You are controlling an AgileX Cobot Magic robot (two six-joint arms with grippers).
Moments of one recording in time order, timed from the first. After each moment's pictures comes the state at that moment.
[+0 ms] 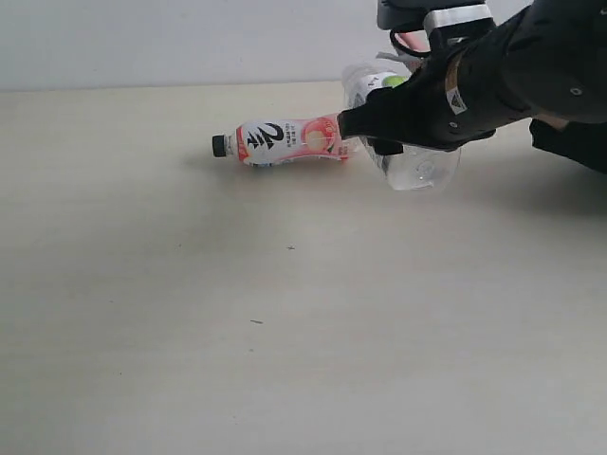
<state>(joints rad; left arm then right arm) -0.01 0.00 0.00 0.13 0.37 -0.11 0.59 1.56 -0.98 -0.59 0.43 0.84</state>
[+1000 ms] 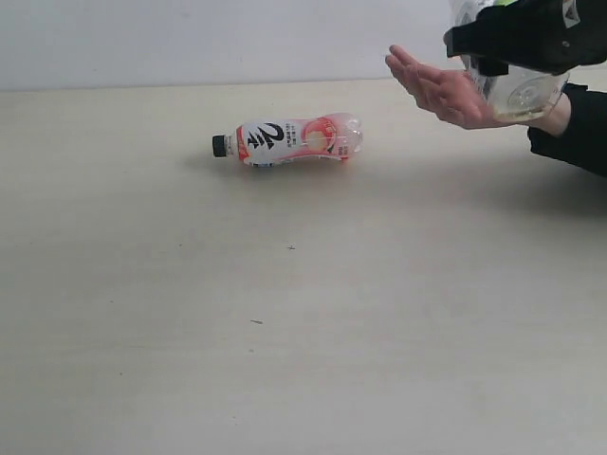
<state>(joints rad) -0.01 0.00 0.00 0.13 0.37 -0.11 0.32 1.53 -1.05 -0.61 0.43 0.71</state>
